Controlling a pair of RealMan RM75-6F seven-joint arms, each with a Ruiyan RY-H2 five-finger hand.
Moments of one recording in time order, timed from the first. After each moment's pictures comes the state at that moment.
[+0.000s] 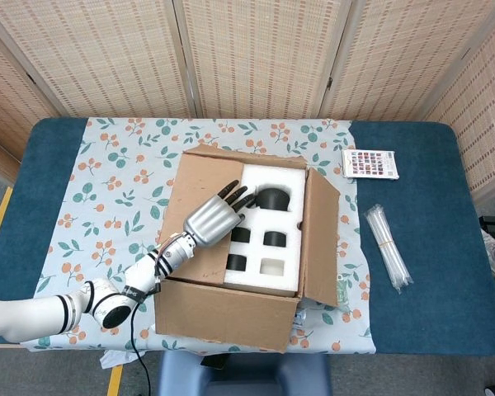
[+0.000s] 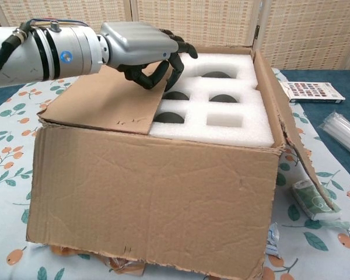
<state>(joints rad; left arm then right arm) -1.12 -1.43 -0.17 -1.50 1.20 0.81 0.53 -0.04 -0.93 0.13 -1.52 -1.53 1.74 0.49</state>
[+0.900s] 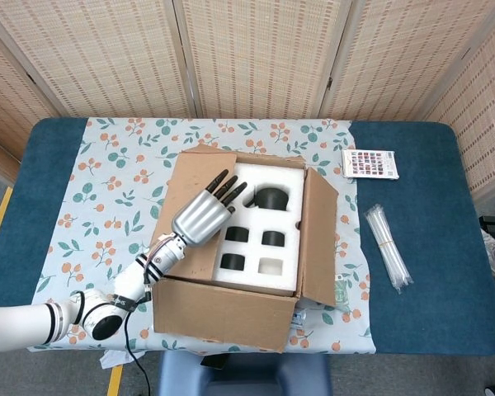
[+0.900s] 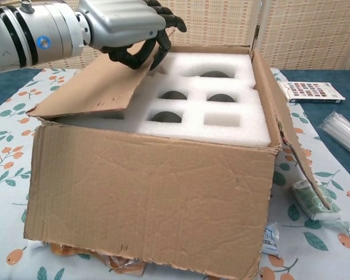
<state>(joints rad) -1.08 -1.36 -0.17 -1.64 1.13 0.95 0.77 -0.05 -0.93 0.12 -1.52 -1.56 1.74 0.50</state>
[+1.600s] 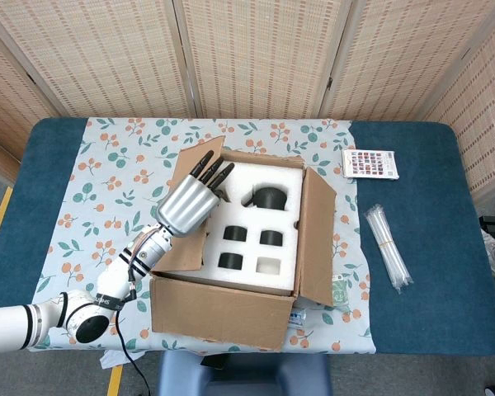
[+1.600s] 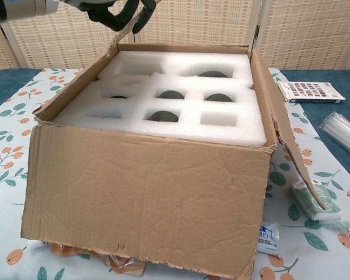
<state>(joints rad) -1.09 -1.22 -0.20 -1.78 1.07 1.02 0.89 -0.04 -0.93 0.13 -1.53 -1.56 1.73 0.49</state>
